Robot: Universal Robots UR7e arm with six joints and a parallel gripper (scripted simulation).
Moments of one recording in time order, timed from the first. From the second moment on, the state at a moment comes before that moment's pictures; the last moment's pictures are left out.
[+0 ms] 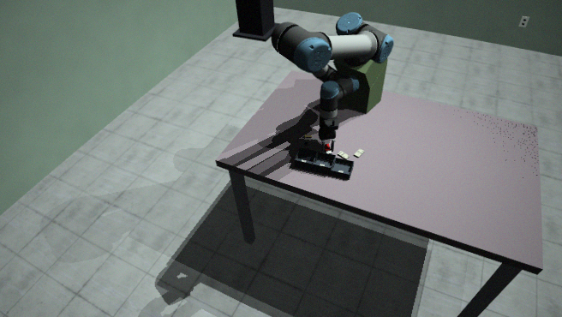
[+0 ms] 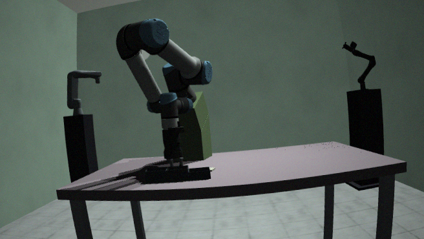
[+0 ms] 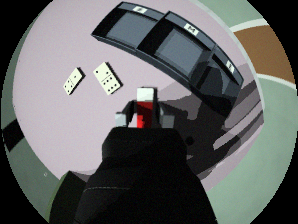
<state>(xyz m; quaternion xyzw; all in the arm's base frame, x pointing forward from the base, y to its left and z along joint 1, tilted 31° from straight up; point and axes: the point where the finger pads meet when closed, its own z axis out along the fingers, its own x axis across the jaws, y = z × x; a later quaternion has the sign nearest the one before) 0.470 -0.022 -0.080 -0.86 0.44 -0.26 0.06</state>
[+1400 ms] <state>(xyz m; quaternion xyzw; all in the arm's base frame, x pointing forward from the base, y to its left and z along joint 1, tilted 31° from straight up) 0.471 -0.022 -0.082 -0.86 0.44 -0.26 0.06</state>
